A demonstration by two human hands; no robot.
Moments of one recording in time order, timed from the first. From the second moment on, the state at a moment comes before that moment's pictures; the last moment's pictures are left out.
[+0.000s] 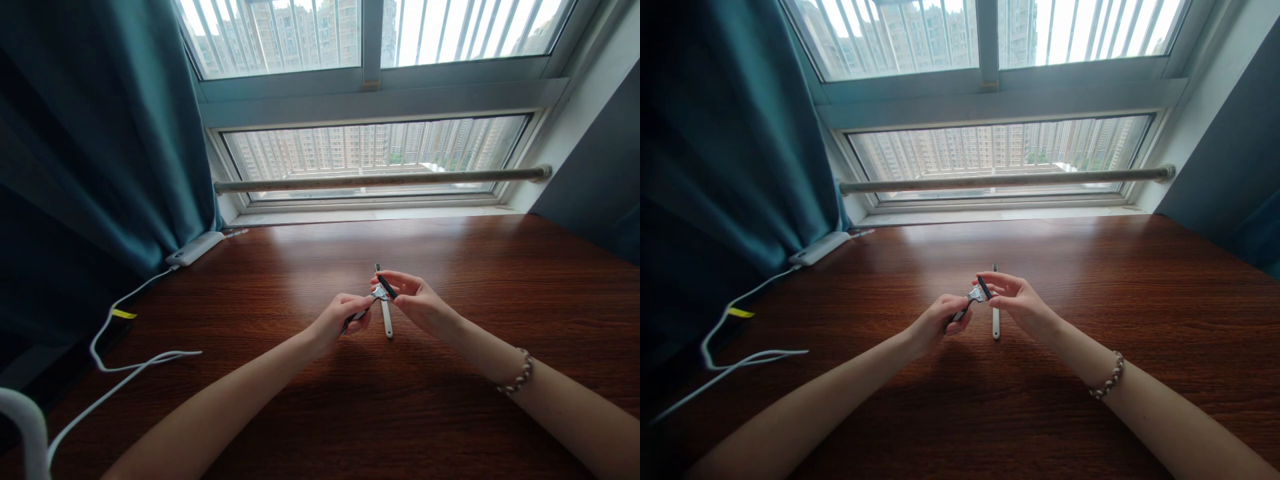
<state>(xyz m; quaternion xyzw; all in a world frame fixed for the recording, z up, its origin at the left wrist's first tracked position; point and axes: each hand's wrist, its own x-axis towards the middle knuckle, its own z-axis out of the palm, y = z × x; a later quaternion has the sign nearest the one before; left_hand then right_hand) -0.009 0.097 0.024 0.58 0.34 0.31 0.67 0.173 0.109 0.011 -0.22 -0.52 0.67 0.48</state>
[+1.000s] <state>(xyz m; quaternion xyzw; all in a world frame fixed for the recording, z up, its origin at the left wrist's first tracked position) -0.018 0.113 0.012 0.30 0.16 0.28 0.90 0.160 0.091 -0.007 -0.52 -0.82 0.10 0.23</state>
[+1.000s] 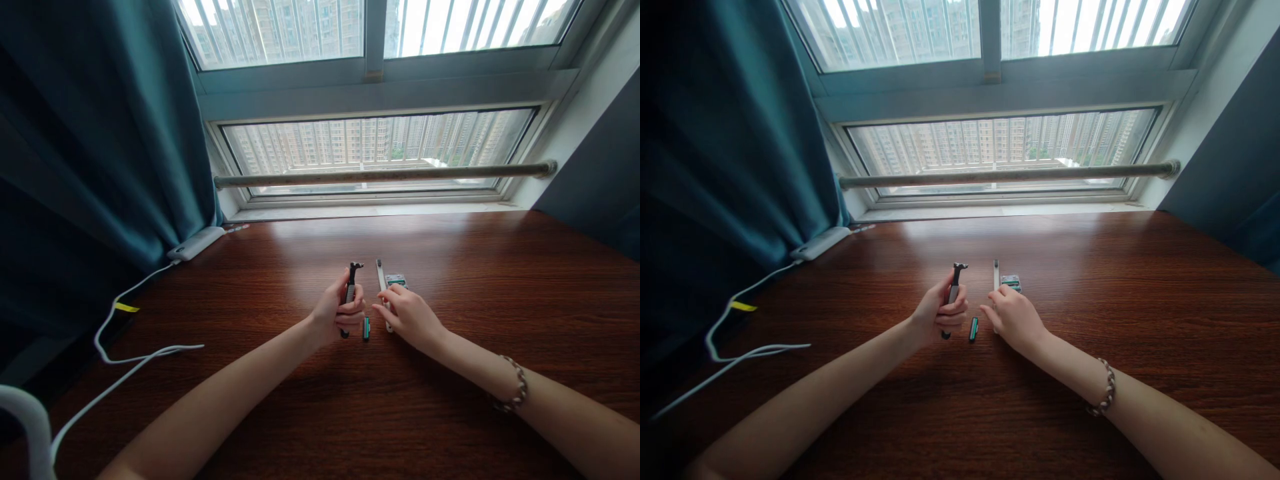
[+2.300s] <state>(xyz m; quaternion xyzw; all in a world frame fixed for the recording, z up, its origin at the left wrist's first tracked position) -0.048 0.085 -0.019 0.82 0.35 0.38 0.24 0.229 0.070 -0.026 -0.48 -0.82 -0.05 0.30</state>
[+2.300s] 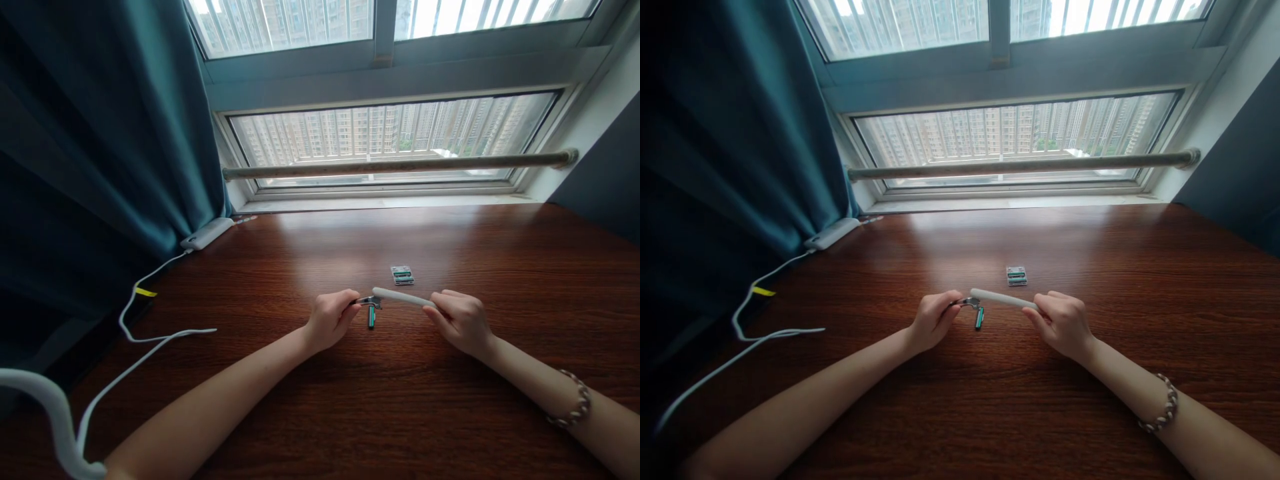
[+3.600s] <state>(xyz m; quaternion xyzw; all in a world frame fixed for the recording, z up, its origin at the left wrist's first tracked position) -0.047 0.085 -0.021 0.79 0.38 0.43 0.23 0.226 0.069 -0.029 -0.51 -0.80 0.03 0.31</state>
